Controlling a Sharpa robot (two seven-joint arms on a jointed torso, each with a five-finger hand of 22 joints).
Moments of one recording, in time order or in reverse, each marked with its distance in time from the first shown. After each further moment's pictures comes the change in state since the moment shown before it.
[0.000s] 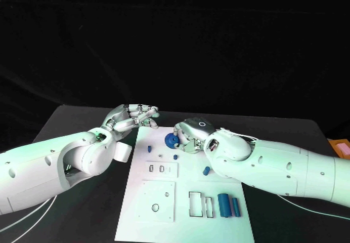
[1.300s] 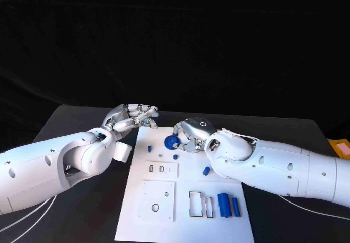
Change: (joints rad) left arm 0.000 0.000 0.000 -0.004 0.000 0.000 -0.001; left_hand 0.000 0.000 0.000 0.000 0.000 0.000 0.000 0.000 0.000 0.000 0.000 0.000 0.000 -0.004 0.004 0.000 0.003 0.000 0.000 0.000 0.004 0.001; right arm -0.001 -0.011 0.000 0.012 0.003 -0.016 -0.009; right_hand -0.038 -0.001 -0.063 0.051 -0.033 -0.049 0.013 -0.062 -0.006 -0.013 0.013 -0.012 0.000 0.000 0.014 0.000 0.000 0.000 -0.004 0.011 -0.004 -0.001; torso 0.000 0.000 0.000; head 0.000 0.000
